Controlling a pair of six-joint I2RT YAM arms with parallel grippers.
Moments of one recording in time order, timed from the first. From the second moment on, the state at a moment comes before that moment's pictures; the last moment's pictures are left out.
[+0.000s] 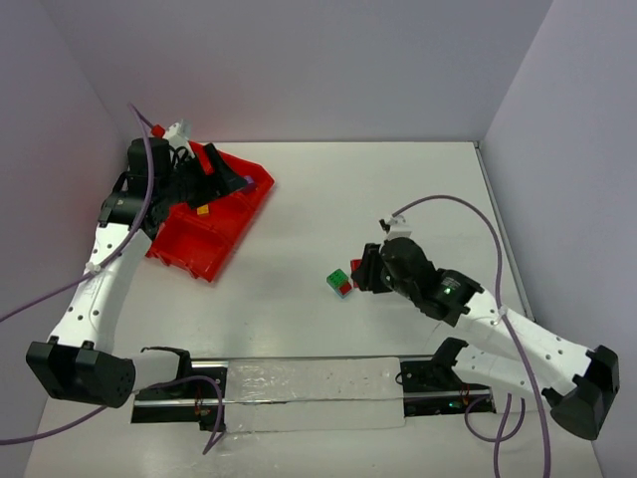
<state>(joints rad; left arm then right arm) -0.19 1.24 1.34 -0.61 0.33 -0.55 0.81 0.88 0.70 -0.50 0.20 0.65</state>
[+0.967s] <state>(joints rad) -0.45 1.49 1.25 -0.38 0.83 -0.60 0.81 1.14 0.99 -0.28 0.02 0.43</state>
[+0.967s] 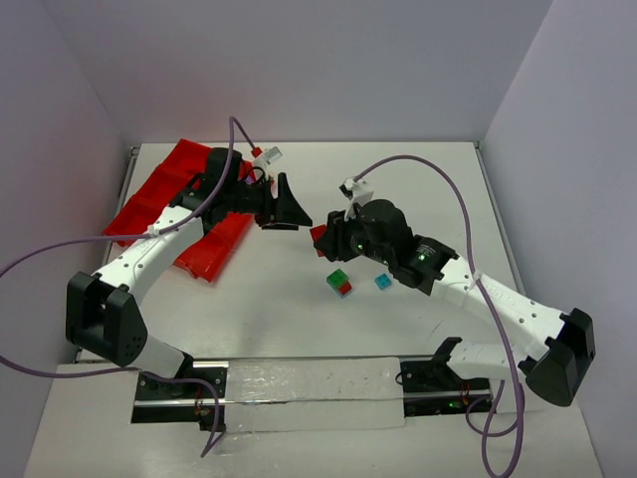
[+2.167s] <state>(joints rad) -0.52 1.53 1.13 -0.19 0.91 -0.72 0.81 1.21 1.01 -0.28 -0.05 0.41</state>
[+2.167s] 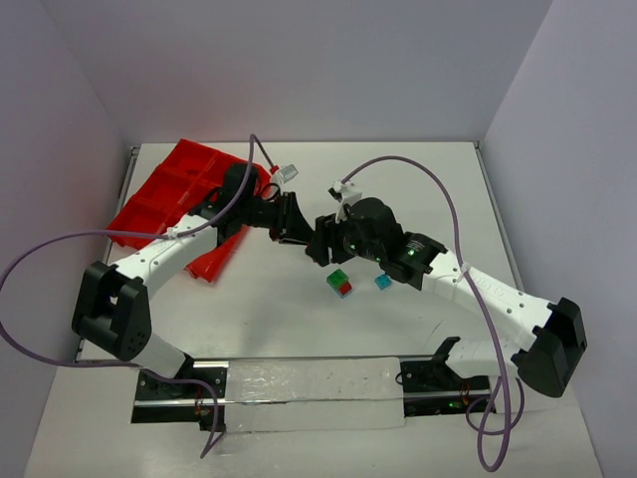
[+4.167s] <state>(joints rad) 0.09 2.36 2.23 -0.56 -0.05 -0.57 0.81 0.98 0.92 -0.42 0.22 0.46</state>
